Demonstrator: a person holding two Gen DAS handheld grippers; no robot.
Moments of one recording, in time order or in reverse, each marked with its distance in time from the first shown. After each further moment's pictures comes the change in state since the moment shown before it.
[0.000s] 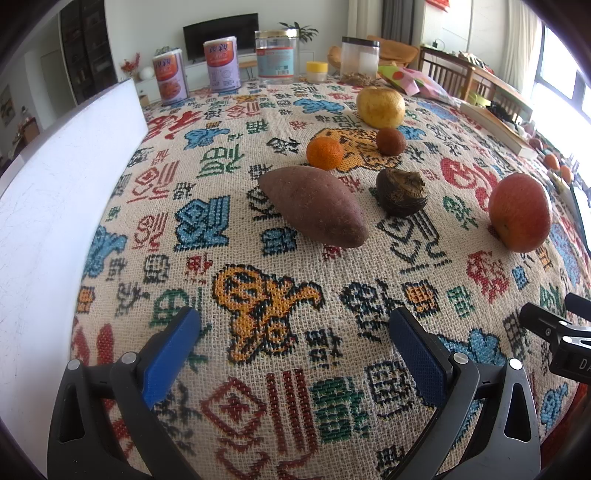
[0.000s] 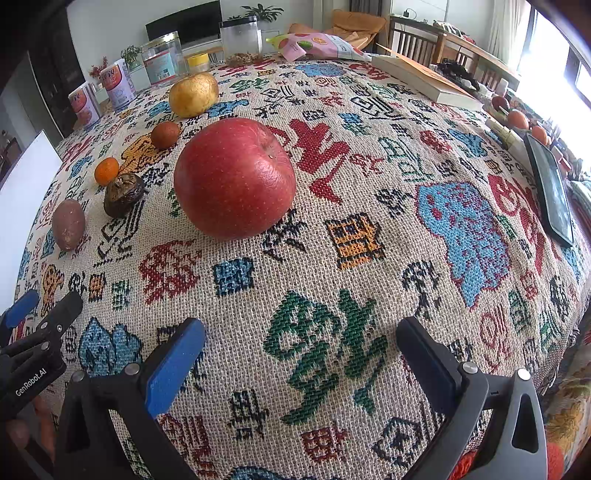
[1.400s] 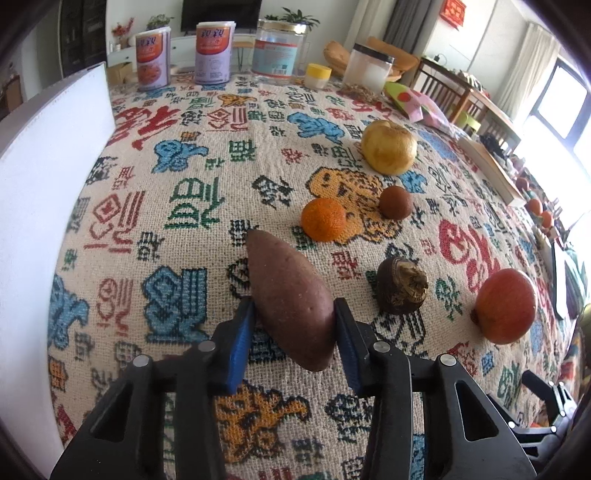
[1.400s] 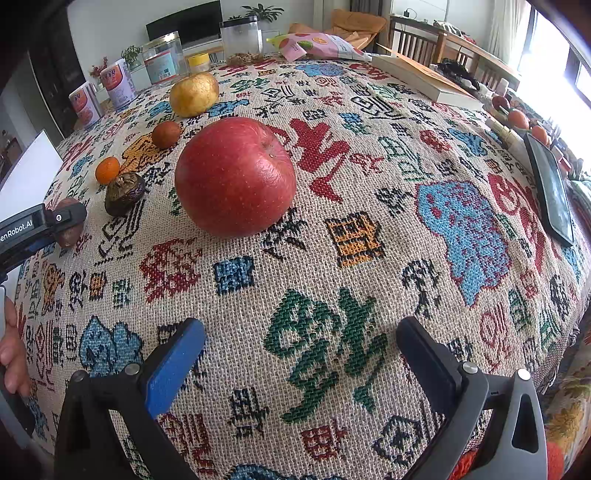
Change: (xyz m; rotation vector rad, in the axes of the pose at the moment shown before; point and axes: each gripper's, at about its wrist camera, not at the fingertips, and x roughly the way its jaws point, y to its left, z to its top) left arm 0.026 0.020 0.068 -0.091 0.065 -0.165; right arm -0.001 0.000 0.000 -0.001 0.001 0.000
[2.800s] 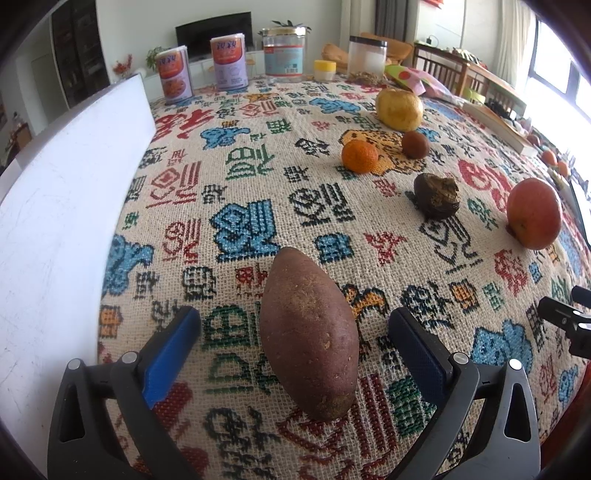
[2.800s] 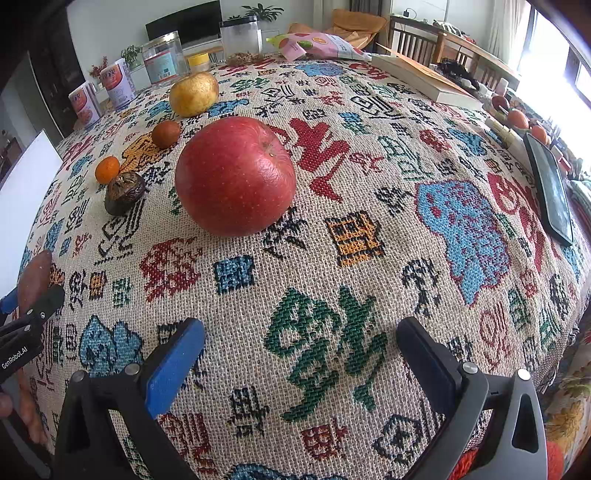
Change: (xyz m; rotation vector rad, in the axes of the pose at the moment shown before) left arm -0.018 0.021 -0.059 0.127 -0.054 0.142; right arm 0.000 0.001 0.000 -0.001 0.000 -0.001
